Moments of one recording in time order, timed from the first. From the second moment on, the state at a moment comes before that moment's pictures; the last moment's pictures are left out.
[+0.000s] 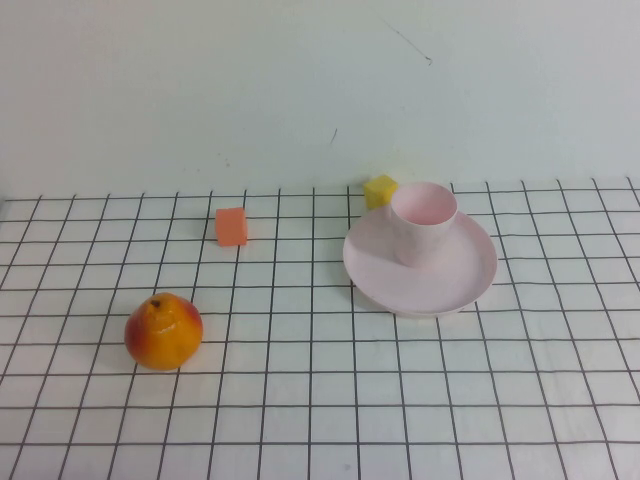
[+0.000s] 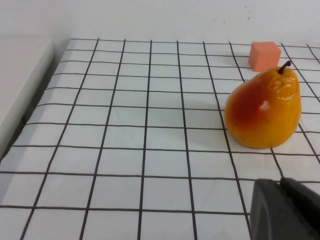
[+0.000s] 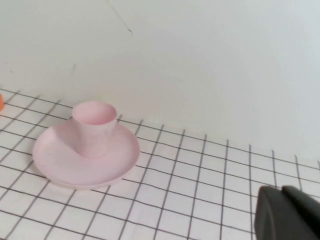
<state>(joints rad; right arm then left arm) 0.11 0.39 -0.59 0.13 0.60 -0.28 -0.03 -0.01 0.02 -0.05 0.38 -0.08</state>
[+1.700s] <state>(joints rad) -0.13 -0.01 0.02 0.16 0.44 -0.28 -0.03 -0.01 0.02 -0.05 0.38 -0.08</state>
